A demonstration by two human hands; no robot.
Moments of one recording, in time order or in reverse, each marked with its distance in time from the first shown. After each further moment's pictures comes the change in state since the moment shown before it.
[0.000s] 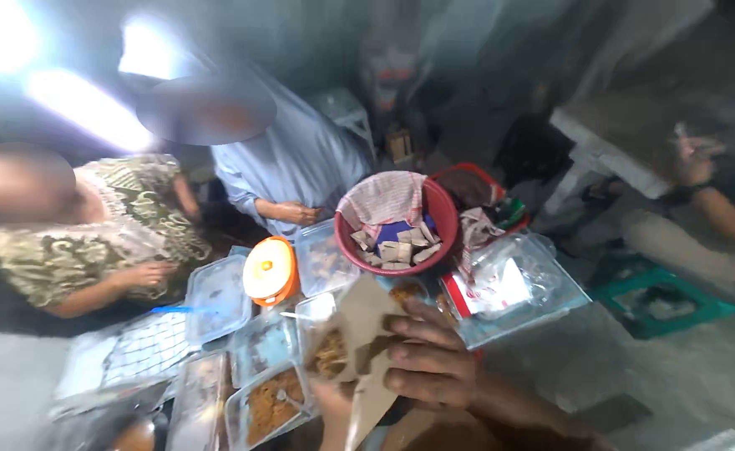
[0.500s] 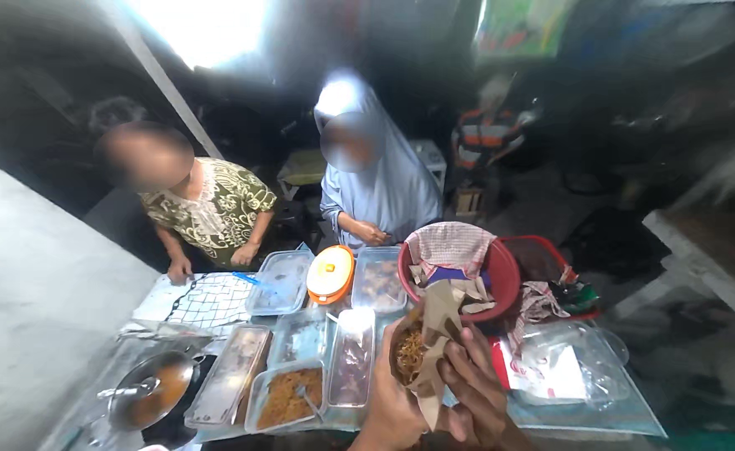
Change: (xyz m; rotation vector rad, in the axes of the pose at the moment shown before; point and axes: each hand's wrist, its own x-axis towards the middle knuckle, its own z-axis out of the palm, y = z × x) left_hand 0.014 0.044 0.031 0.083 -0.296 0.564; right_hand -0.015 0.019 0.012 -0.107 -0.166 0.008
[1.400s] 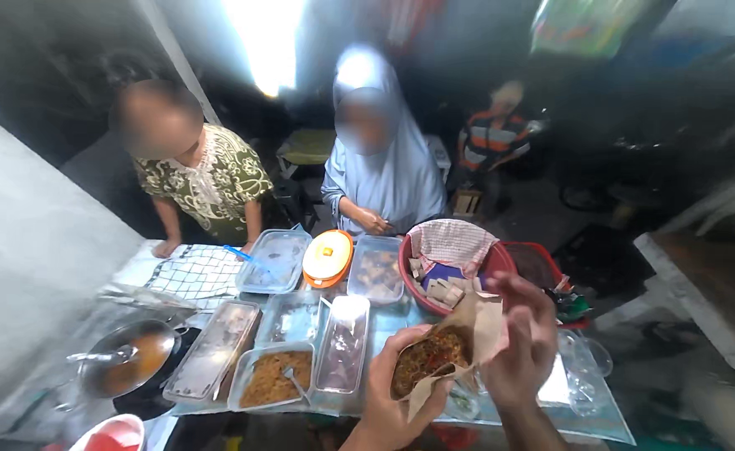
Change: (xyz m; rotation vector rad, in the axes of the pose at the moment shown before) left_hand -0.014 -0.022 -0.011 -0.056 0.008 0.153; right_hand 0.060 0.021 -0.018 0.556 0.271 0.556
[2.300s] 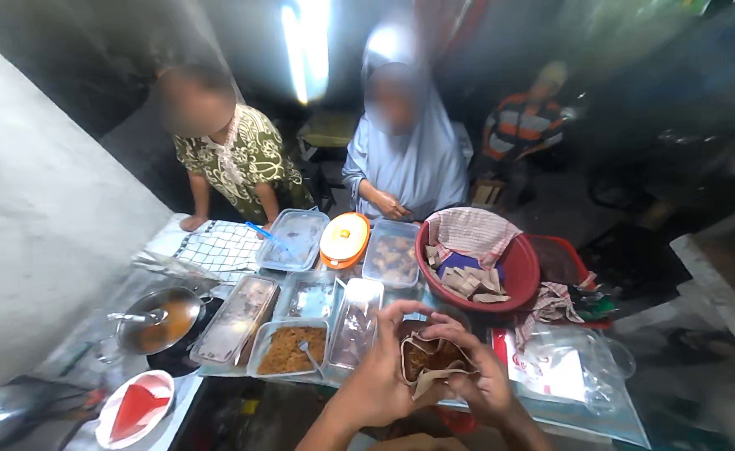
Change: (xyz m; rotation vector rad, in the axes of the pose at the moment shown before) left_hand 0.008 0.014 -0.047 0.111 -0.327 -0.221; right_hand -0.064 0.028 0.007 0.069 -0.599 0.090
